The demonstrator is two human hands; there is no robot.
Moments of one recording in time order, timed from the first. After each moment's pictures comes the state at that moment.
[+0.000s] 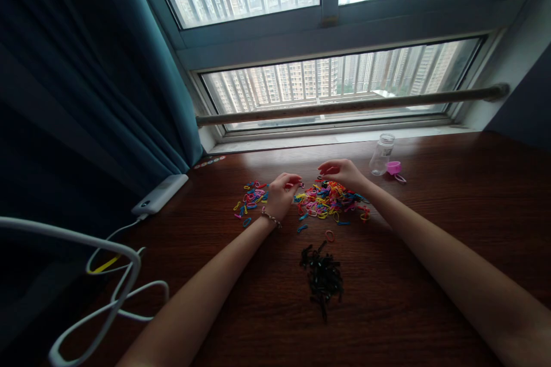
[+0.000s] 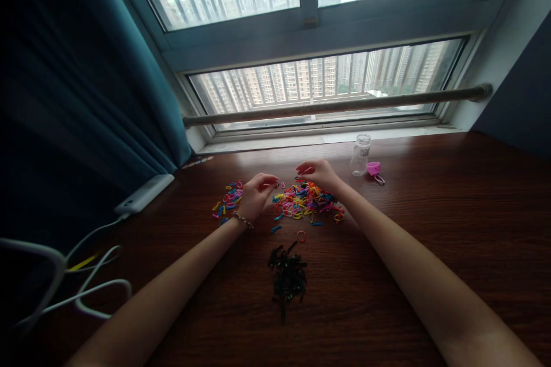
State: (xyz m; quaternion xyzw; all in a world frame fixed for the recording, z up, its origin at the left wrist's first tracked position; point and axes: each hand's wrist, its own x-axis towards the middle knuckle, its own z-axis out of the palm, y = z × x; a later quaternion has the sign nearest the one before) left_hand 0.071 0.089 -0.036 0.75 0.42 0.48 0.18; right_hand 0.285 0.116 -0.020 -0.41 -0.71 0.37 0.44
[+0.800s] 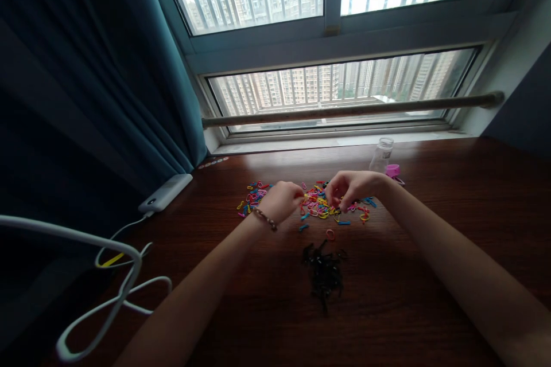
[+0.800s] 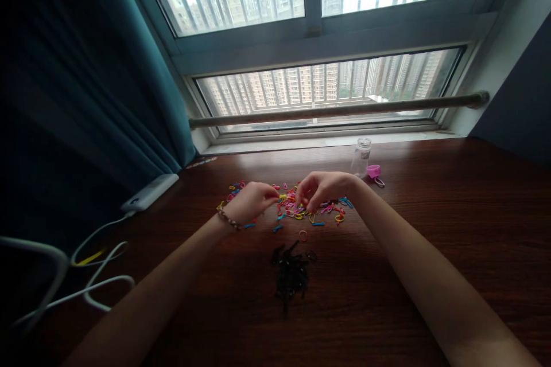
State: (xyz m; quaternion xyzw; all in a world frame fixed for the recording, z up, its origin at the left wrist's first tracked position) left_hand 0.071 0.043 0.031 0.87 0.48 0.09 0.08; right_hand 0.295 0.080 0.028 -0.19 -0.70 0.68 0.08
